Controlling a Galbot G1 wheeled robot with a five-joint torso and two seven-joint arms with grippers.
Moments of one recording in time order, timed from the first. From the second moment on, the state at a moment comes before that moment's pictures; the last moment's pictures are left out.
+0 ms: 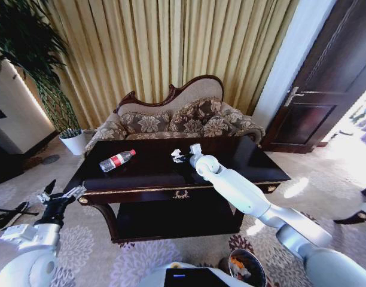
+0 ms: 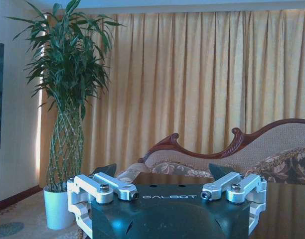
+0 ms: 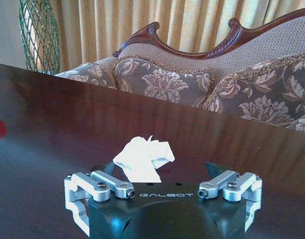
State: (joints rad) left arm 1.75 -1.34 -1.09 -2.30 -0.55 0.13 0.05; right arm -0.37 1.10 -0.34 1.54 0.90 -0.58 0.36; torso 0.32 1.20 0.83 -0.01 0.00
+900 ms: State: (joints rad) left arm 1.75 -1.34 -1.09 -2.29 -0.55 0.12 0.06; right arm -0.40 1.12 -0.33 1.54 0.89 -0.54 0.37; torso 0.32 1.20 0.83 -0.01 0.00
